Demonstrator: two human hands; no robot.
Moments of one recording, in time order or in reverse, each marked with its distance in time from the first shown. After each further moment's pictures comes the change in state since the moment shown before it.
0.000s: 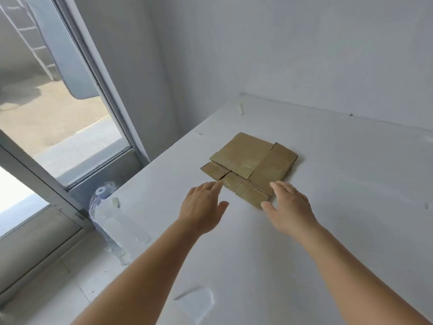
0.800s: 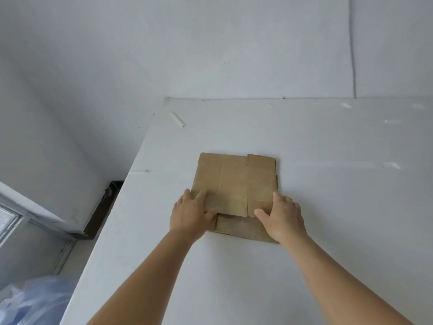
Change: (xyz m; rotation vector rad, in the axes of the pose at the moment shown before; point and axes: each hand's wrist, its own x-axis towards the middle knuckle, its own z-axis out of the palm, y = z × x) left_hand 0.201 -0.080 0.048 -0.112 -0.221 0.245; right_hand 0.101 -0.041 0.049 0.165 0.135 0.806
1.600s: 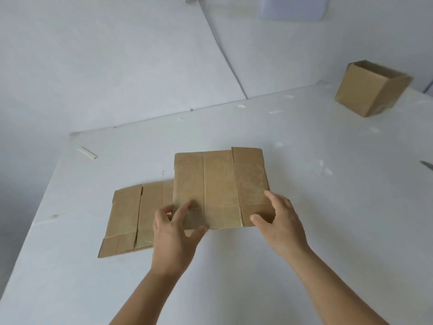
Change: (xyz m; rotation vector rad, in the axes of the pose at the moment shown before) left_hand -0.081 0.117 0.023 -0.383 0.150 0.360; right_hand -0.095 0.137 -0.069 0.368 0.376 0.099
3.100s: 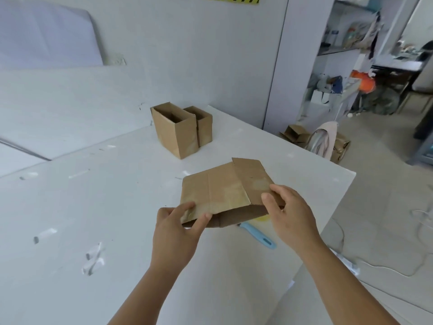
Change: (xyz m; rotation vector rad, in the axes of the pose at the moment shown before) left_hand 0.036 0.487 0.380 -0.252 -0.296 0.170; right_hand 0.143 0.374 -0.437 -0.016 0.466 0.174
